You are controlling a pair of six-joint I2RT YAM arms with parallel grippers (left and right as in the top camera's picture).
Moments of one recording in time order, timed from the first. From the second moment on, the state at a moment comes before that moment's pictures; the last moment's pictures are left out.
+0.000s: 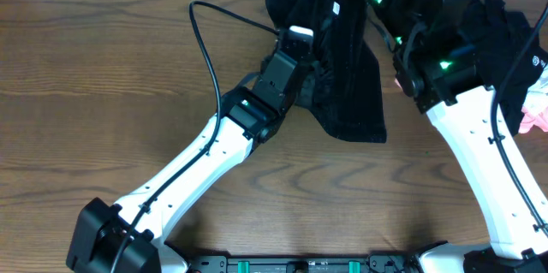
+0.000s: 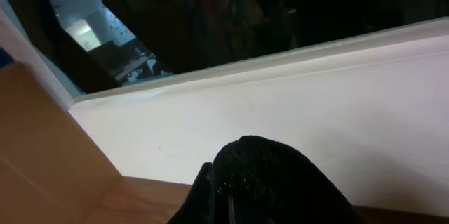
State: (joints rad) left arm -0.67 1.57 1.25 -0.37 -0.23 -0.33; right arm 0.38 1.54 1.66 -0.12 -0.05 0.44
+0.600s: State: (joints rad) left arm -0.54 1.34 1.25 -0.37 -0.38 -0.28; right arm 0.17 1.52 1.66 -0.38 -0.15 0.34
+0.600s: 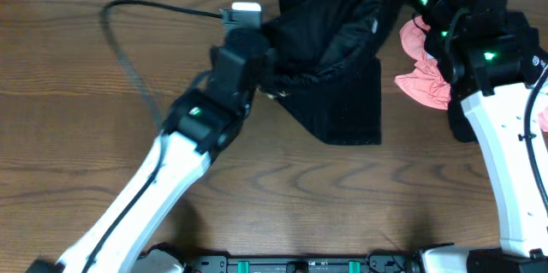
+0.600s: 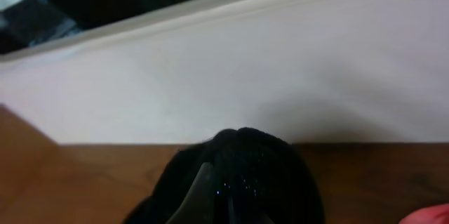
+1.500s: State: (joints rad) left arm -0.46 1.00 1.22 -0.18 -0.29 -0.18; right arm 0.04 1.26 1.72 -0.64 -0.51 0.01
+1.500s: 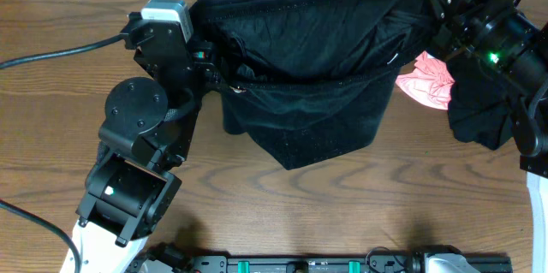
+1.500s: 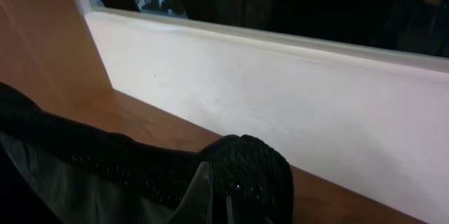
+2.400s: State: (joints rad) left arm -0.38 0.95 1.22 -0.29 -0.50 -0.23; right arm -0.07 1.51 1.74 -1.14 -0.48 0.18
